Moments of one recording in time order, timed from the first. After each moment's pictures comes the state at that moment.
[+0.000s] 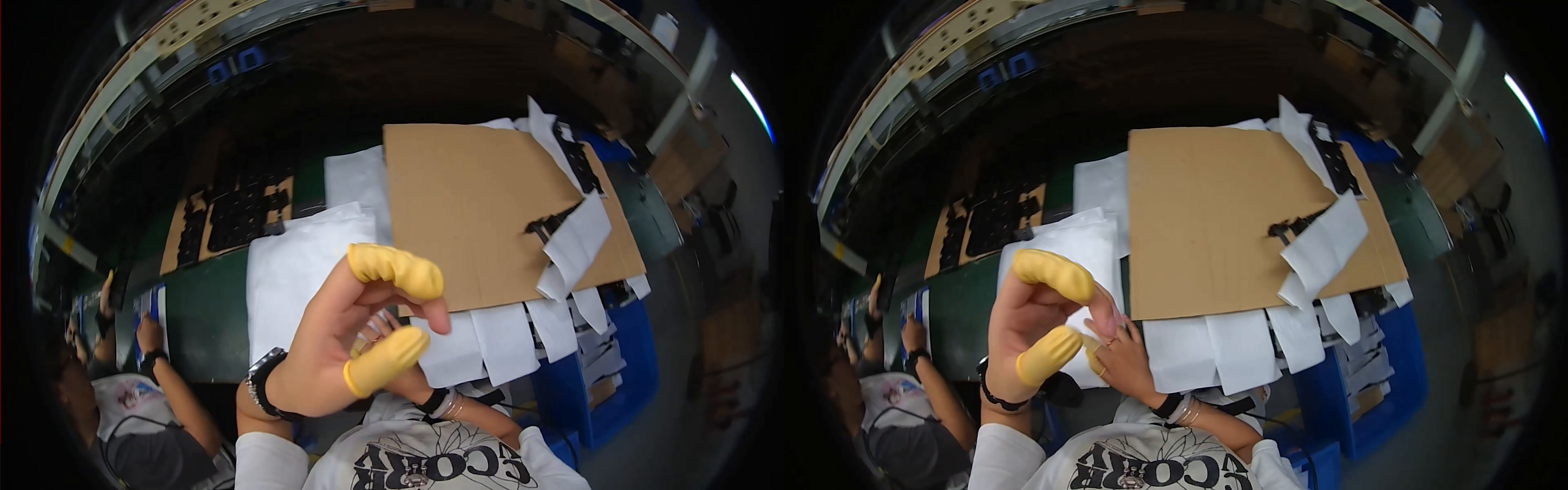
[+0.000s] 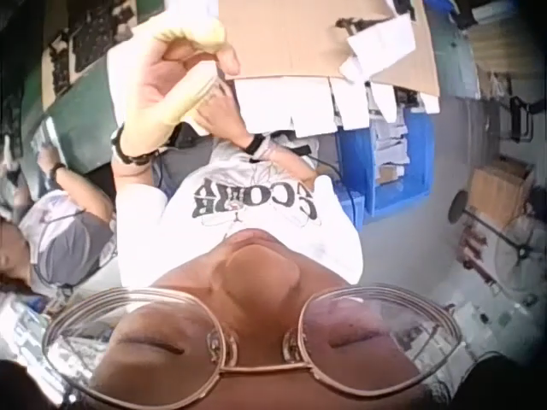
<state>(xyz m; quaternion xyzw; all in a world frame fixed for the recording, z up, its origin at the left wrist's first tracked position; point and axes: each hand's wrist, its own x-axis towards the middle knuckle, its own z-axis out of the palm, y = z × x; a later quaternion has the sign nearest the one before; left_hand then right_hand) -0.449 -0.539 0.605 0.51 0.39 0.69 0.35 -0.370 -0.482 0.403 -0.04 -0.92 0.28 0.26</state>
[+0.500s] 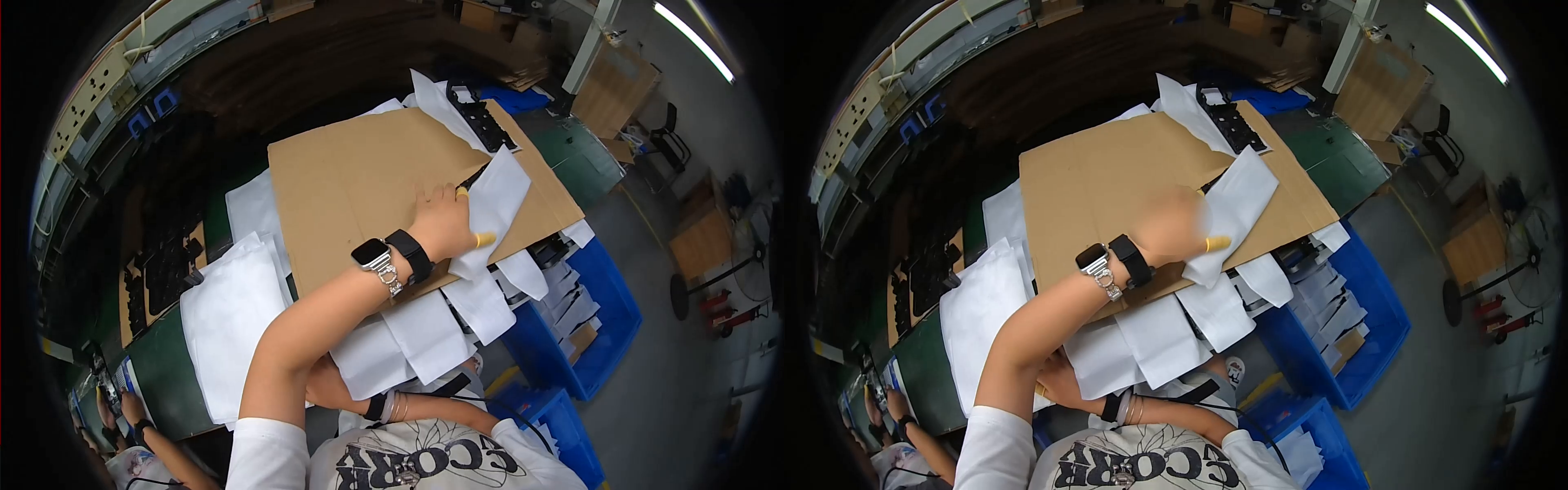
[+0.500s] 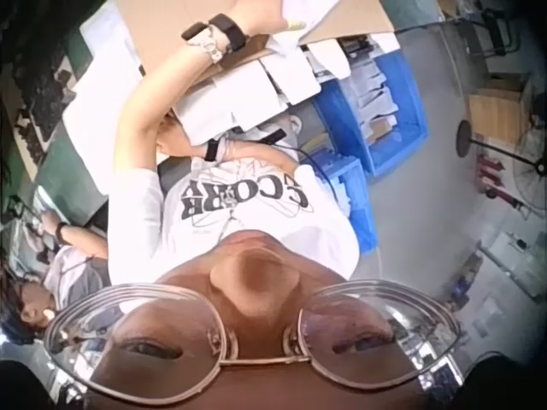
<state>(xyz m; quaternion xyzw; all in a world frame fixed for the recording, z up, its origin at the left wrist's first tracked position) -0.376 -0.281 0.498 0.72 0.65 0.22 -0.07 -0.376 -0.484 0.388 -0.08 -0.91 0.31 0.28</state>
